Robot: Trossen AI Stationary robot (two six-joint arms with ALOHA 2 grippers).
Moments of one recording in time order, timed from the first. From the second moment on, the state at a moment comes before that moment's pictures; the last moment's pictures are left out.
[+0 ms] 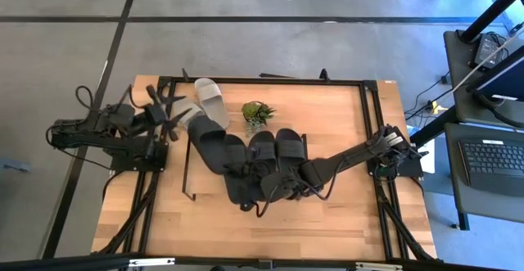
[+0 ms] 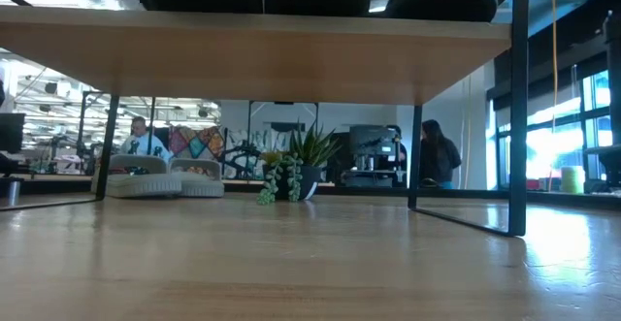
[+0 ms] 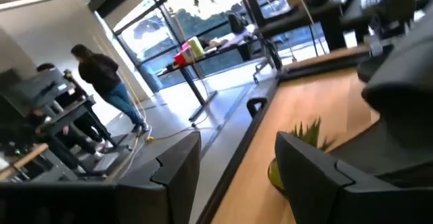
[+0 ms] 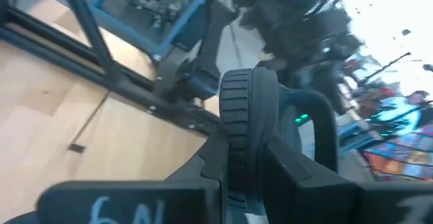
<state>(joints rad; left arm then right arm) -0.03 0.27 0.58 -0.38 -0.62 0.39 0.41 1.99 1.83 -0.12 0.70 -0.53</state>
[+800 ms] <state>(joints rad) -0.03 0.46 0.66 -0.38 -0.27 0.25 0.39 2.06 1.83 -0.16 0.62 -0.45</state>
